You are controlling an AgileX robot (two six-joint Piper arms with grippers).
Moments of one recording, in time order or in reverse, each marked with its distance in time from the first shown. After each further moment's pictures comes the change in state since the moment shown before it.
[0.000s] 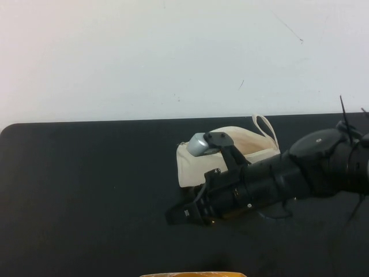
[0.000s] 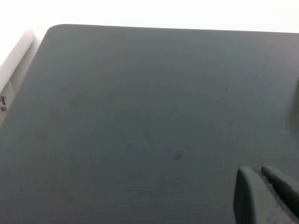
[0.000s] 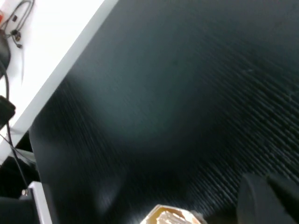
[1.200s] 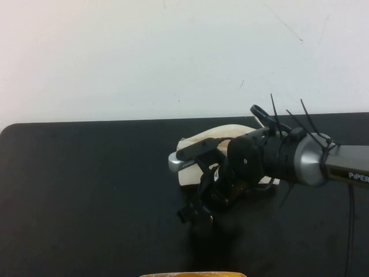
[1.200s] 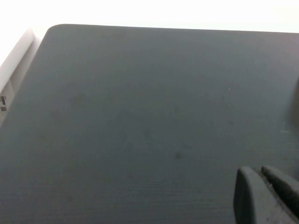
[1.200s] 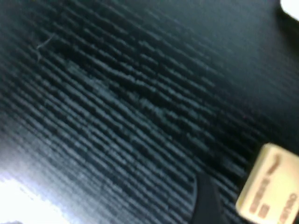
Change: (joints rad) right arm 0.106 0.213 -0.323 -1.213 -0.137 1.104; left arm 0.000 0.000 0.000 0.000 0.000 0.000
